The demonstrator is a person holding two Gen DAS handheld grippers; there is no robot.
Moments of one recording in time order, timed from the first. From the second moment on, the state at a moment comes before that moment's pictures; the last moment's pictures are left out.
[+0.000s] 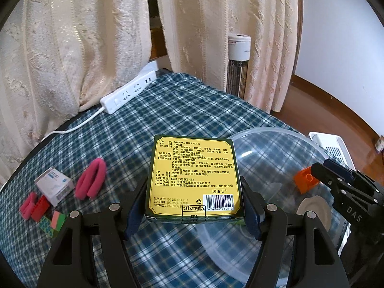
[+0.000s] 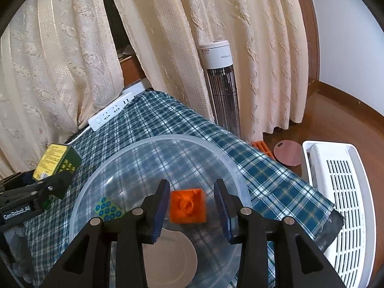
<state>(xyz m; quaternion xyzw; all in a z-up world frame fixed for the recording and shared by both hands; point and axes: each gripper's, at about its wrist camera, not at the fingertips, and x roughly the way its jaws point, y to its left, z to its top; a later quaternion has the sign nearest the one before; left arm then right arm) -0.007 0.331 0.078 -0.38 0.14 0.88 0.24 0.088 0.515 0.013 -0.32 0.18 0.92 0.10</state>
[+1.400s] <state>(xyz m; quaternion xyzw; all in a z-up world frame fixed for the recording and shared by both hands) -0.019 0.362 0.067 -0.41 0.12 0.85 0.32 0.098 0.511 0.025 -0.31 0.19 0.93 0.09</state>
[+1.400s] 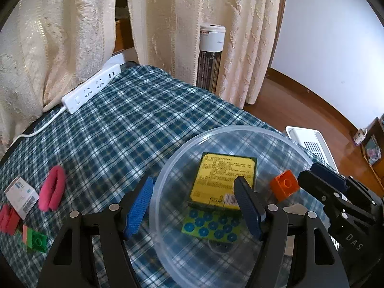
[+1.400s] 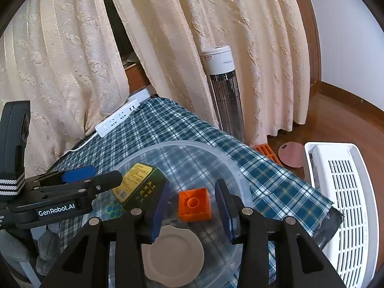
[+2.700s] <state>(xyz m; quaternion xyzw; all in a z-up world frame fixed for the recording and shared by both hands) -0.027 0.206 0.081 -0.40 0.07 0.89 0.22 0.086 0.394 0.047 -0.32 0.13 0.94 0.01</state>
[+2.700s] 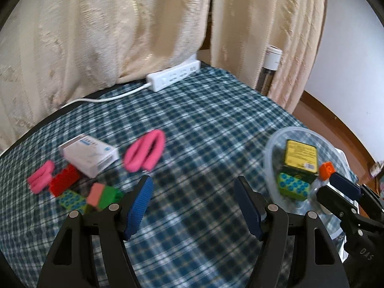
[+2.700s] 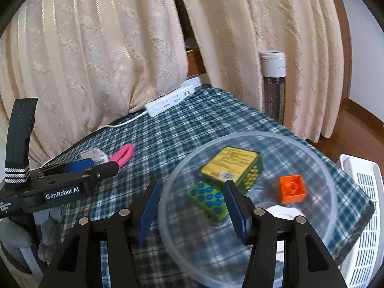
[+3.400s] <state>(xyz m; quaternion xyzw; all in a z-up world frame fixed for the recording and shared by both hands) -0.059 0.089 0.073 -0.41 0.04 0.90 0.13 0.054 0.317 0.040 -0.36 0.10 0.92 -0.06</state>
